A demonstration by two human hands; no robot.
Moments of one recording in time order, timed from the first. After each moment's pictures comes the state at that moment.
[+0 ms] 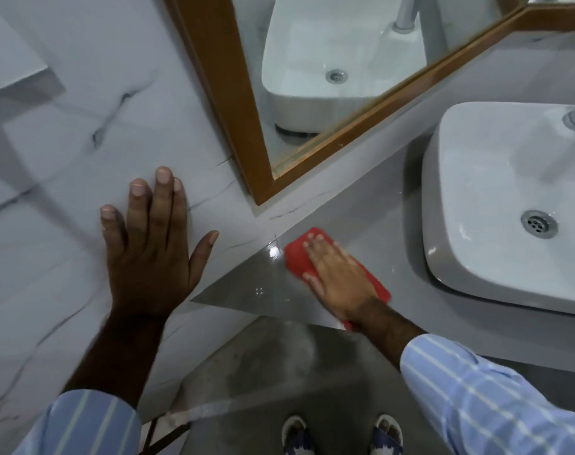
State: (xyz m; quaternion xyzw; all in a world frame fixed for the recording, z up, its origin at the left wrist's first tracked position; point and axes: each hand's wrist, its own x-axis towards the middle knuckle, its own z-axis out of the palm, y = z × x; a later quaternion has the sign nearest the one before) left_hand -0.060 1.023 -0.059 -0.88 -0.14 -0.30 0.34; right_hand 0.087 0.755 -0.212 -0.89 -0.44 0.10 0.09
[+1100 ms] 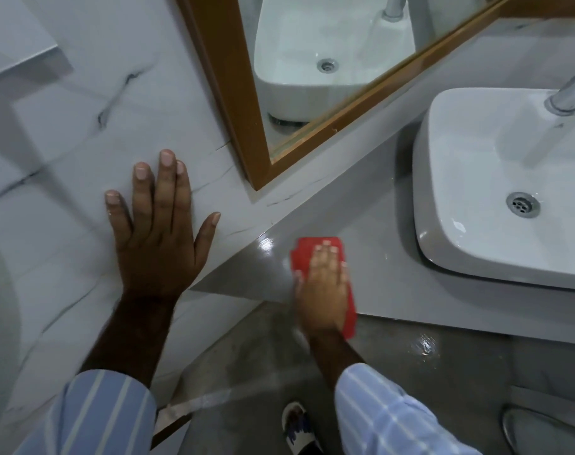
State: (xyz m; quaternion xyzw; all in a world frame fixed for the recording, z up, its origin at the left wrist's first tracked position) left_hand -0.056 1.018 -0.062 -0.89 -0.16 -0.31 0.30; right_hand -0.007 0.791 -0.206 -0.97 -0.14 0.07 0.16
